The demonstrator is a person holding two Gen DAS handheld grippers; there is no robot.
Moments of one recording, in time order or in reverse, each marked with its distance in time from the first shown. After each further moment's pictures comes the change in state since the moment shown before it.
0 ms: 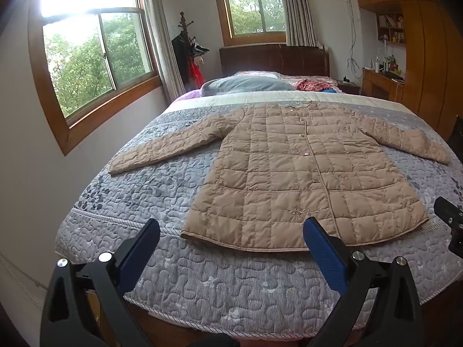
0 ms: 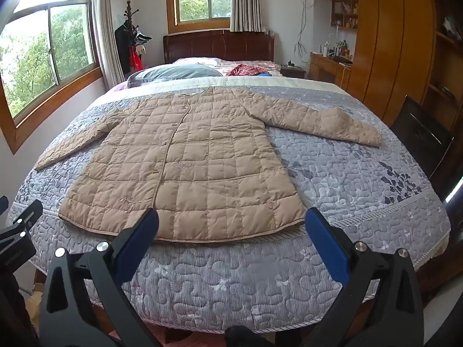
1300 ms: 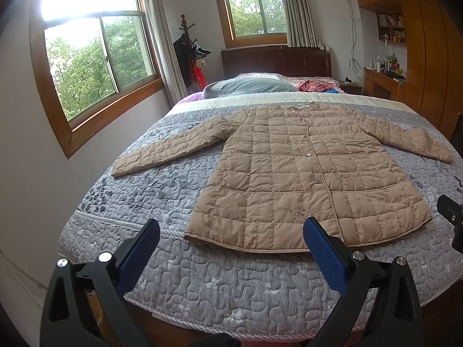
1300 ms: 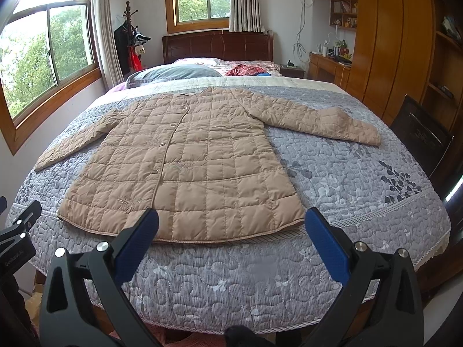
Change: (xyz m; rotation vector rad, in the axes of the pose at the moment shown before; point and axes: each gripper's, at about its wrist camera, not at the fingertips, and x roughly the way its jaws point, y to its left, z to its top) left arm 0.000 0.009 0.004 0.011 -0.013 0.013; right arm 0.002 -0.002 -0.002 0.005 0.001 0.001
